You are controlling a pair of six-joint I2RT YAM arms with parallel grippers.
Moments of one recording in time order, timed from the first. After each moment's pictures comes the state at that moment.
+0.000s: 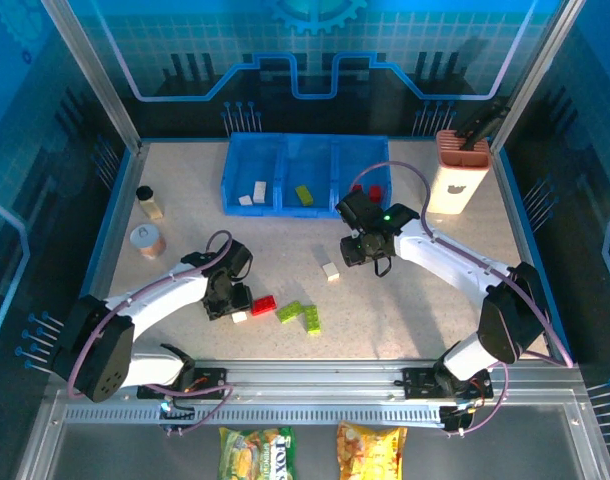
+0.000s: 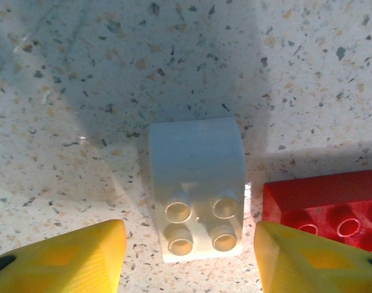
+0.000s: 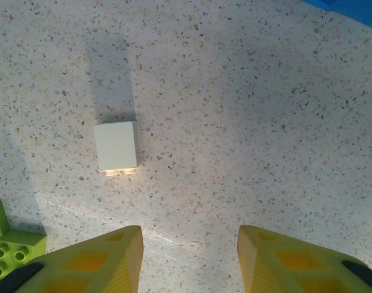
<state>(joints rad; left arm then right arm) -0.46 1.30 0.66 -0.83 0.04 -0.80 0.66 1.53 1.23 -0.93 0.16 0.34</state>
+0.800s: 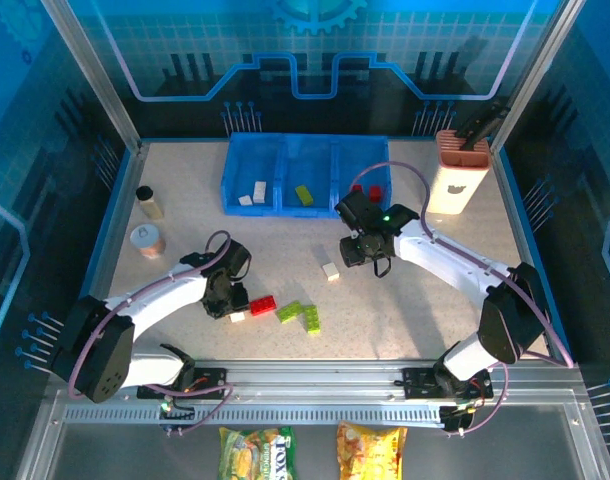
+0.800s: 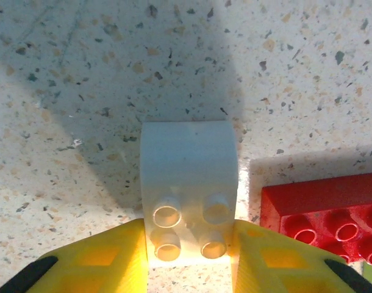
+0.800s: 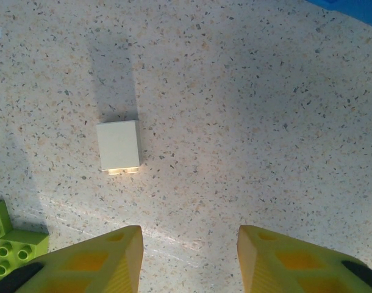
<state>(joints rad) -0.44 1.30 0.66 -0.82 0.05 -0.79 0.67 1.53 1.23 -0.93 0.16 0.34</state>
